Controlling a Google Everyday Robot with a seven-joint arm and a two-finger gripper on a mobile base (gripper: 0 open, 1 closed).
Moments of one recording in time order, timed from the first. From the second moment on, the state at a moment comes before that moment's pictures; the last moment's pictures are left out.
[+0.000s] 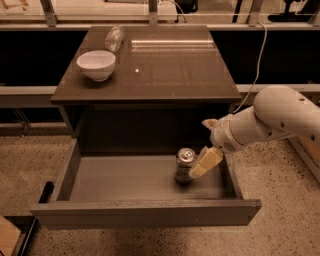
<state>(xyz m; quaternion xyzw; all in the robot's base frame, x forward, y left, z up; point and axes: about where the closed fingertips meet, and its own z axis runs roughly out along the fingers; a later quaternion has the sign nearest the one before) 0.545 -0.130 0.735 -0.55 0.76 0.14 0.30</state>
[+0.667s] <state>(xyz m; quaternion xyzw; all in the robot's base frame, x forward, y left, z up) 0.567 -0.112 0.690 -0.57 0.76 0.16 0.28</state>
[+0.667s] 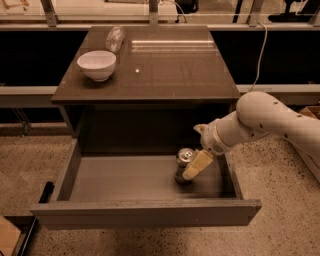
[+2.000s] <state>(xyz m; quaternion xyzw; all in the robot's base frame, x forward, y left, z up) 0.548 -0.105 0.714 -0.56 0.76 0.18 0.26</state>
